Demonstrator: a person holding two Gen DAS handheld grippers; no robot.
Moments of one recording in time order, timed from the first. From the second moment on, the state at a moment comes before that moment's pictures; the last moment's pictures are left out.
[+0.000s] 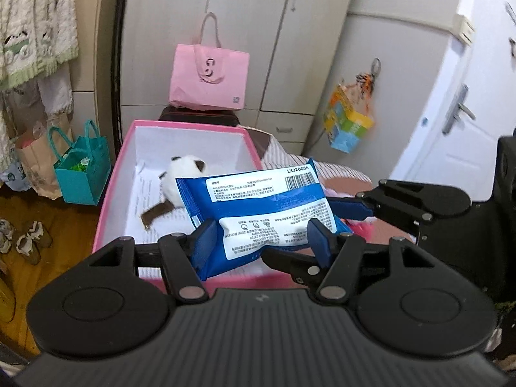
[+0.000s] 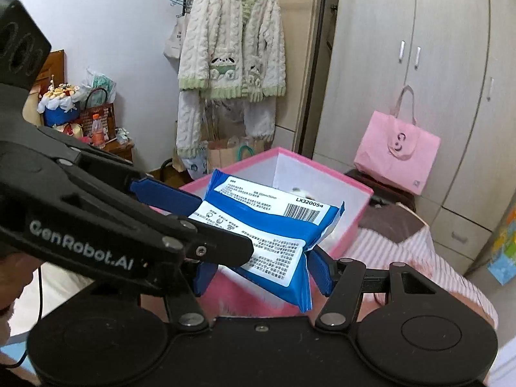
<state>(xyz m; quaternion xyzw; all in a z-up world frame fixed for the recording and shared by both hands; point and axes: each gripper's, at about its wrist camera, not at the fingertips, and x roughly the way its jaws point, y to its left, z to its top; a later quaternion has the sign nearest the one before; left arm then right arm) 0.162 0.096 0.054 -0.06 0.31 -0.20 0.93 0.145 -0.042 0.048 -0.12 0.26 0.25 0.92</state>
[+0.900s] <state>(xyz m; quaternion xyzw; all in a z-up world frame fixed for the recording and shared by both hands) 0.286 0.121 -0.003 -0.05 0.40 -0.15 0.90 0.275 0.003 -0.011 -0.11 0.35 0.29 0.88</state>
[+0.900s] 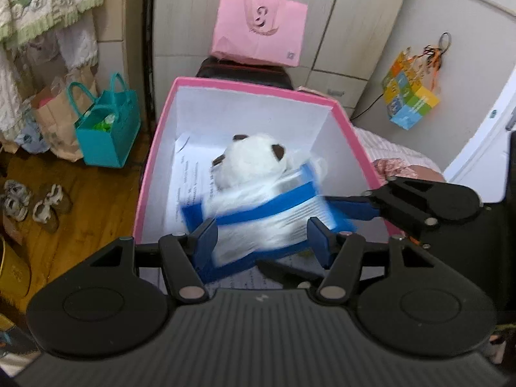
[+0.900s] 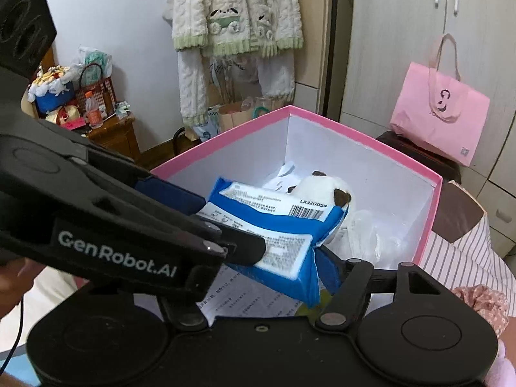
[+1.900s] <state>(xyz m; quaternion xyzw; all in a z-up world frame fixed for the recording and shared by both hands) 0.147 0.116 0.074 0.04 0.29 -0.16 0.94 0.170 -0.054 0.055 -0.11 0.34 0.26 0.90</state>
